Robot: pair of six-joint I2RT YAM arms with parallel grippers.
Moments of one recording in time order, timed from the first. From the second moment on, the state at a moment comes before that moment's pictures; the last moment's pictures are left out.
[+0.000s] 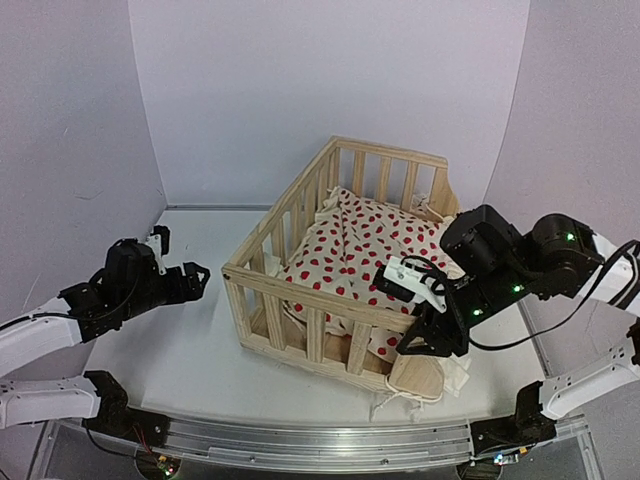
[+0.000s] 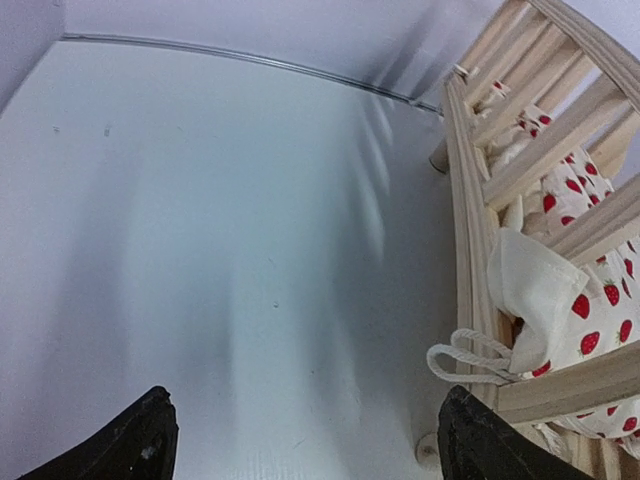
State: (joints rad) left arm -0.63 0.81 0.55 -0.25 -0.25 -0.55; right arm 1.19 1.17 1.24 -1.01 -0.12 0.00
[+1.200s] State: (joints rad) left arm -0.40 1.74 0.67 0.70 0.91 -0.84; right arm 0.90 2.01 2.11 -1.03 -0.23 -0.16
